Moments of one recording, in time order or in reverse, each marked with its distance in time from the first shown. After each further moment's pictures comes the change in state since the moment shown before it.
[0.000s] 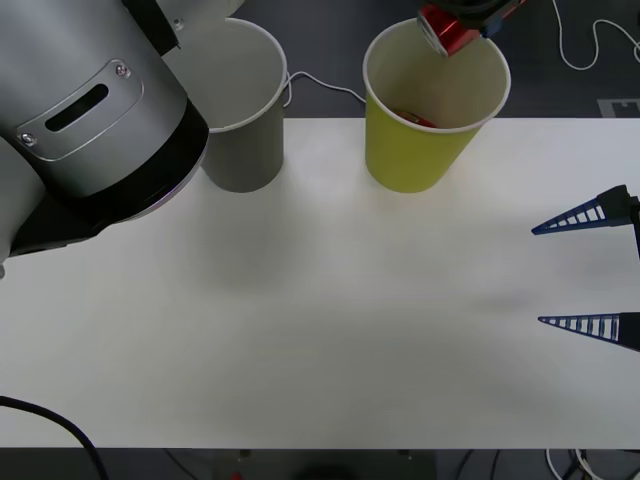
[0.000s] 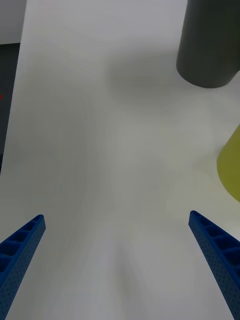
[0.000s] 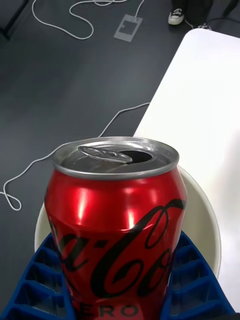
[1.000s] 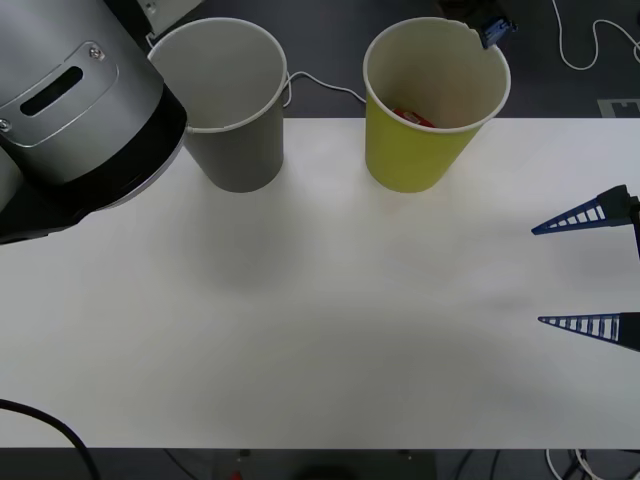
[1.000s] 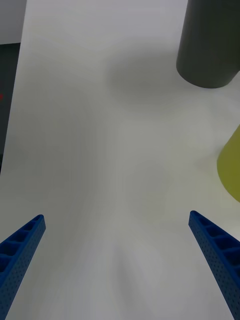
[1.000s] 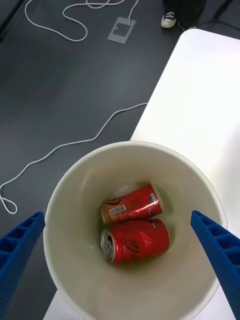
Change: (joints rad) right arm 0.000 0.000 0.000 0.000 0.000 0.000 0.000; left arm 0.002 0.036 0.000 0.016 0.075 0.005 -0.079
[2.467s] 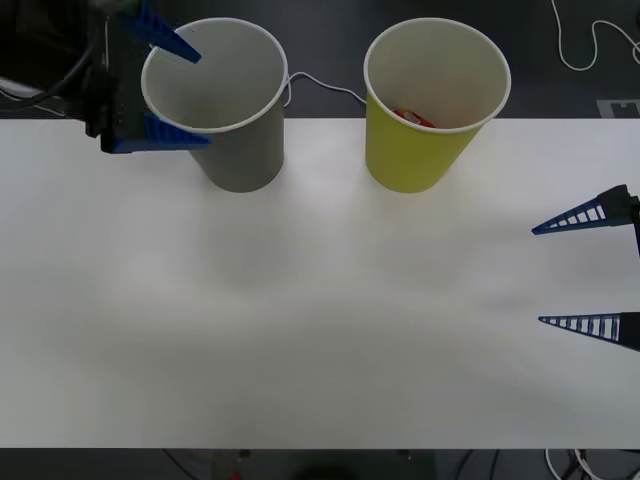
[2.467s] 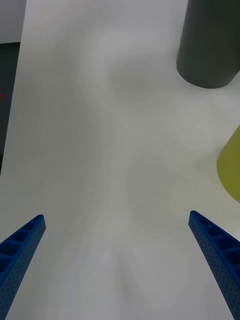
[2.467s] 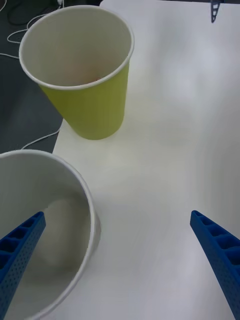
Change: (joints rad) right arm 0.000 0.000 0.000 0.000 0.000 0.000 0.000; left arm 0.969 0.776 0.730 -1.120 0.372 -0.409 -0.436
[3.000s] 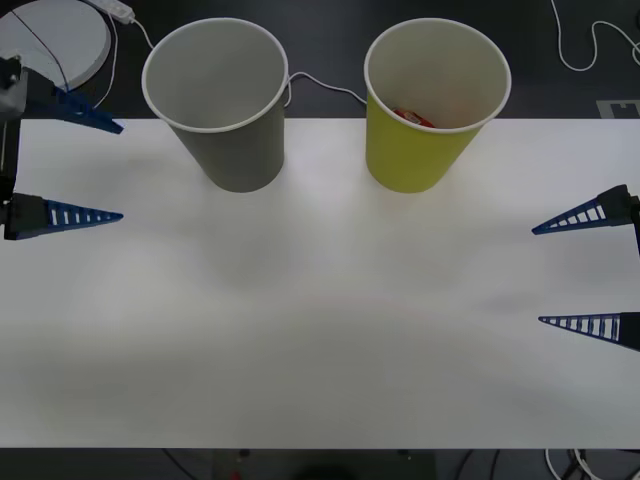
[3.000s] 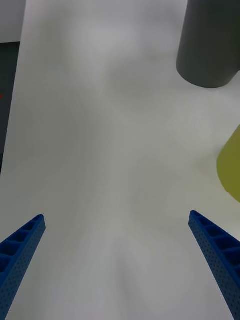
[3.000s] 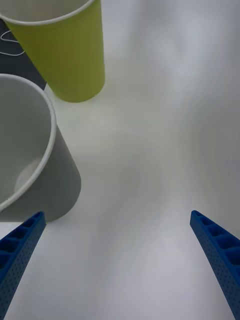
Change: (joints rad) right arm 0.000 0.000 0.000 0.000 0.000 0.000 0.000; left arm 0.445 0.131 0.237 0.007 0.196 0.044 -0.394
